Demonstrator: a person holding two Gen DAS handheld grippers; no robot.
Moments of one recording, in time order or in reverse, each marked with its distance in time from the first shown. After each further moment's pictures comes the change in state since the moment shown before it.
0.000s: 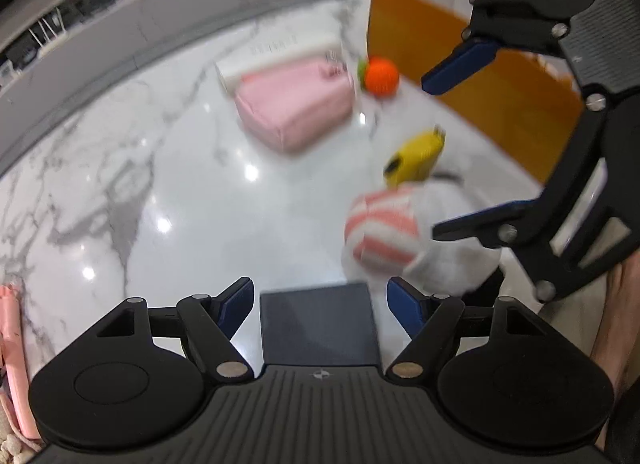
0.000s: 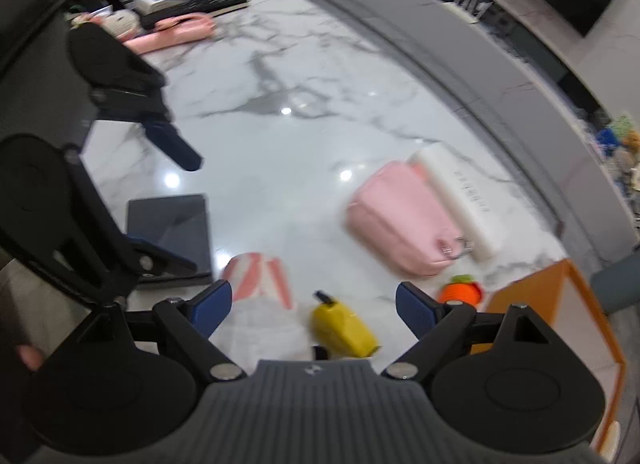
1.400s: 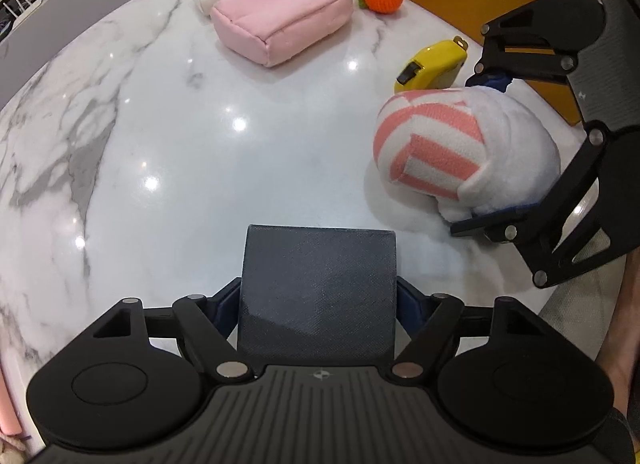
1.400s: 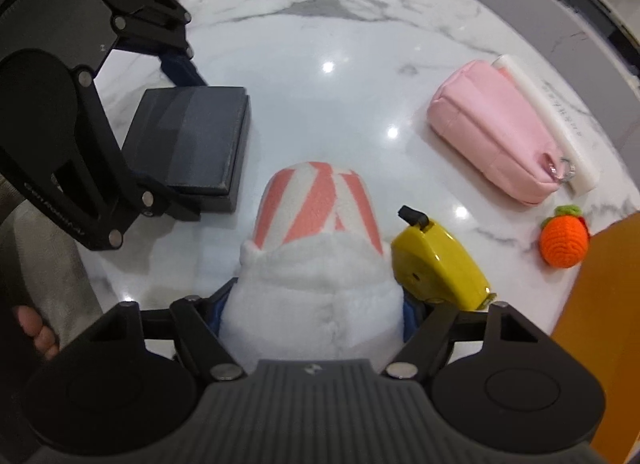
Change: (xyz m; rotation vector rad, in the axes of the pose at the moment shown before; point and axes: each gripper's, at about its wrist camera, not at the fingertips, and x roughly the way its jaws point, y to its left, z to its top) left arm 0.047 0.003 -0.013 0.031 0.146 -0.028; right arm 0.062 0.022 -0.041 0.023 0.119 0.128
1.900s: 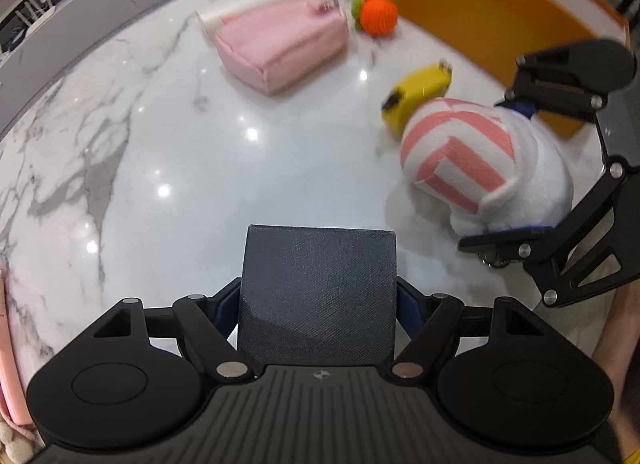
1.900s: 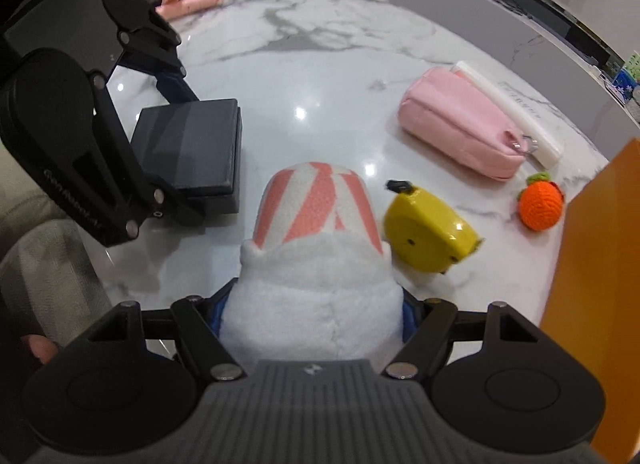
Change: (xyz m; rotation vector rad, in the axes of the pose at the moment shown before) left arm -0.025 -0.011 0.005 -0.030 -0.049 0.035; right arm -0.029 0.009 -0.041 0.130 -0.163 -0.033
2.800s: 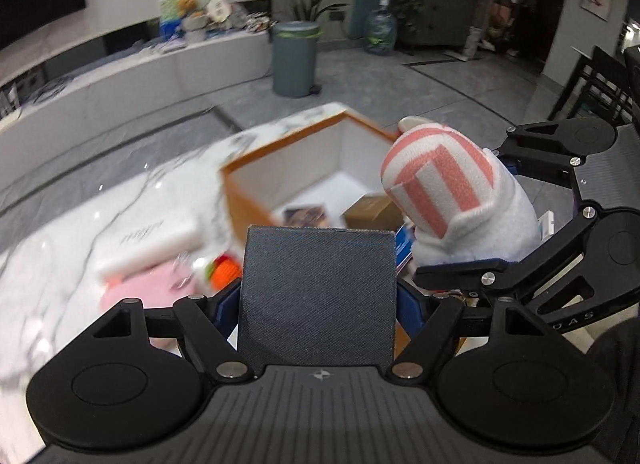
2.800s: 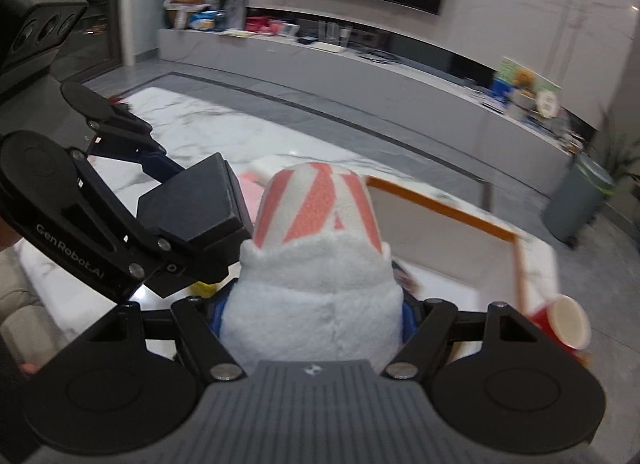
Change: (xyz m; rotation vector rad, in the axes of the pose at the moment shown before) left arm -0.079 -0.125 0.157 0.041 -0.371 -0.140; right arm -0.169 -0.133 -0.033 0.214 -0.219 -0.228
